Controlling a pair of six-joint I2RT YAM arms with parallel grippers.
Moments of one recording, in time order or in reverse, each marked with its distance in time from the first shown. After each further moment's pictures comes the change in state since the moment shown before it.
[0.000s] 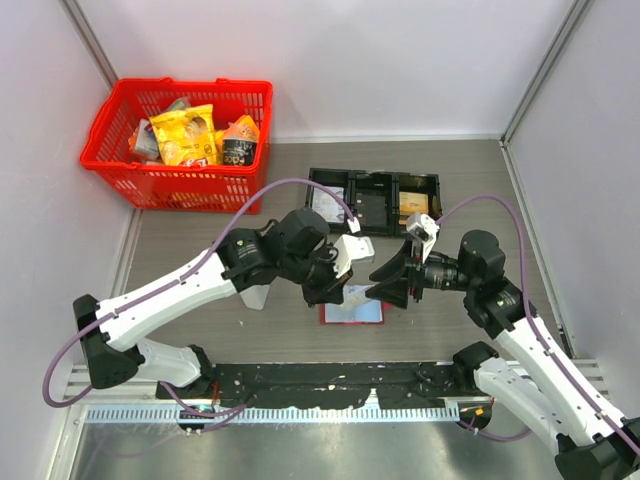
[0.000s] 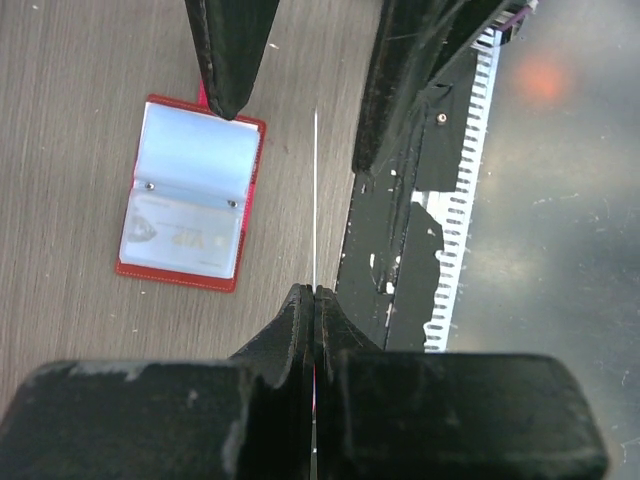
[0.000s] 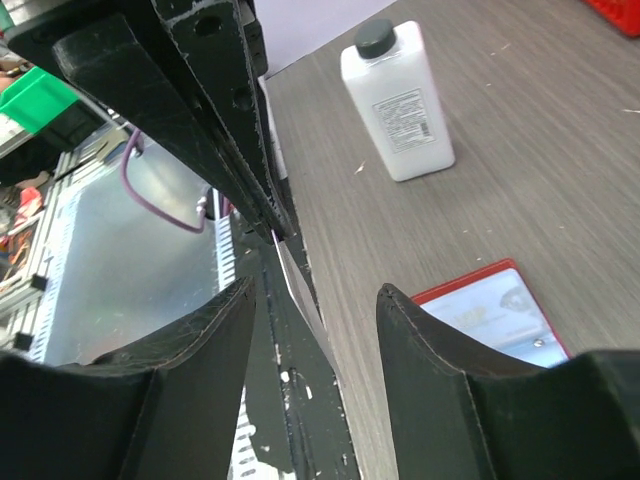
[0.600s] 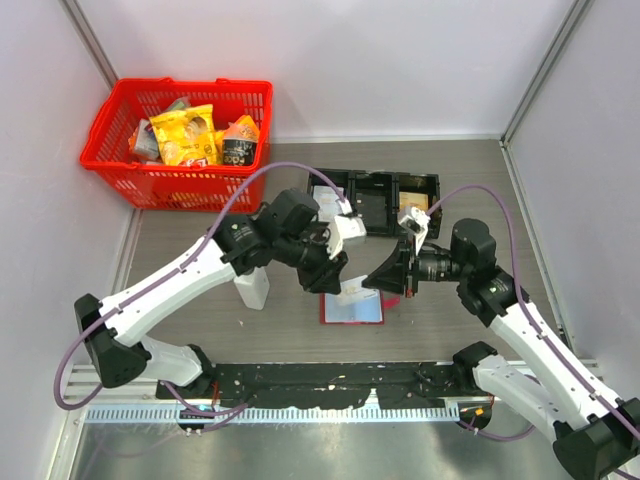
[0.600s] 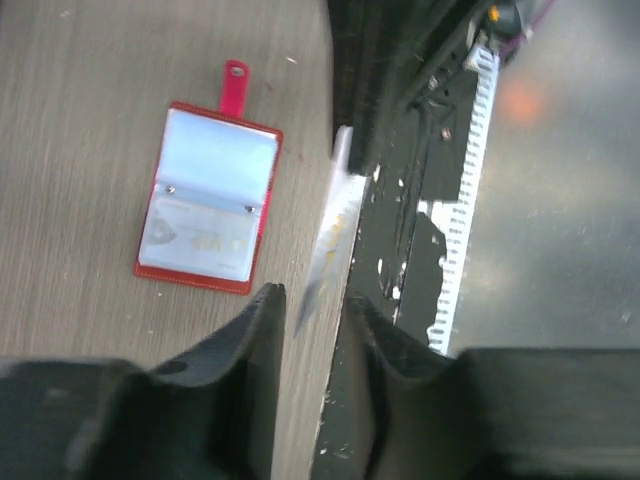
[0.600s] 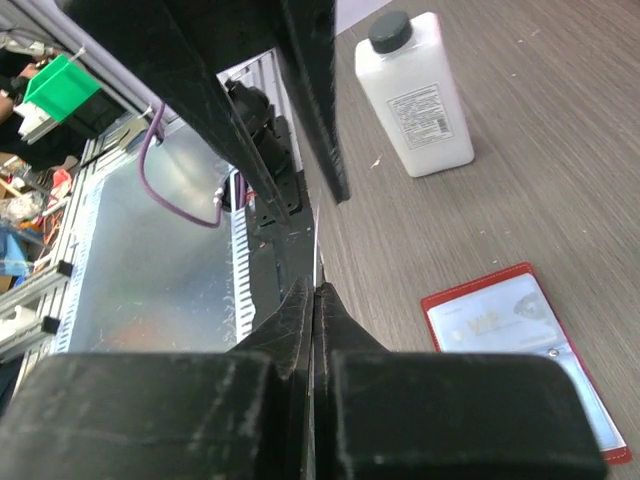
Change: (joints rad) left arm 0.114 0.038 0.059 -0.057 0.129 0.068; right arm 0.004 0.105 0.050 -0.003 -0.089 -0.019
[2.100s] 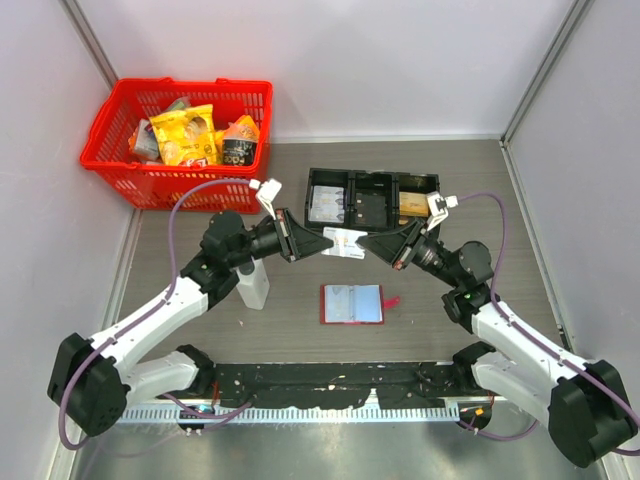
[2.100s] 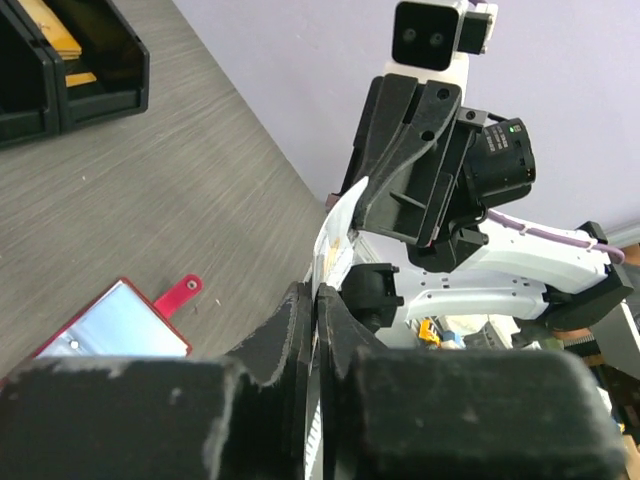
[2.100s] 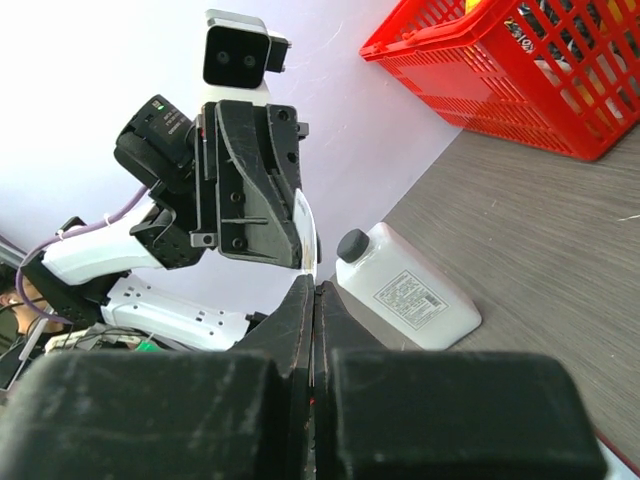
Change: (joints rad) left arm 0.324 -0.290 -0.705 1.232 0.073 -1.036; right arm 0.001 0.131 -0.292 0.962 0.425 0.744
